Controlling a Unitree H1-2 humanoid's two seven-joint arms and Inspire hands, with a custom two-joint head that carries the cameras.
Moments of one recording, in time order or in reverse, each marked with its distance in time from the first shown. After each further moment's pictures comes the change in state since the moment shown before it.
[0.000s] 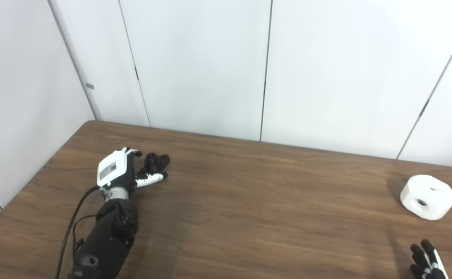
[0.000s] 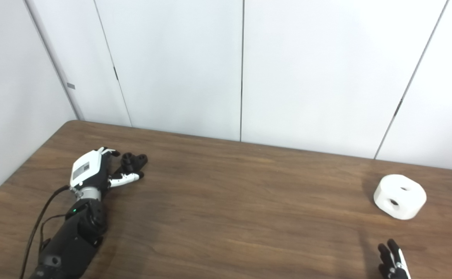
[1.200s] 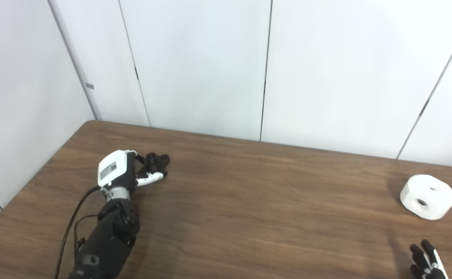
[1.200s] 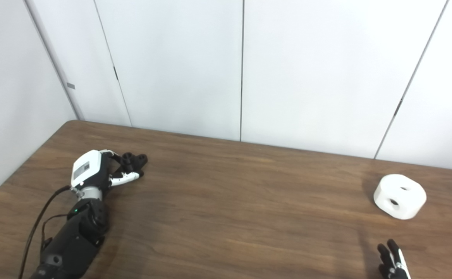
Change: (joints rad) left arm 0.005 0.000 -0.020 0.003 -0.017 0.006 0.045; right arm 0.002 -0.006 0.002 -0.006 -0.001 0.007 -0.005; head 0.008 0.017
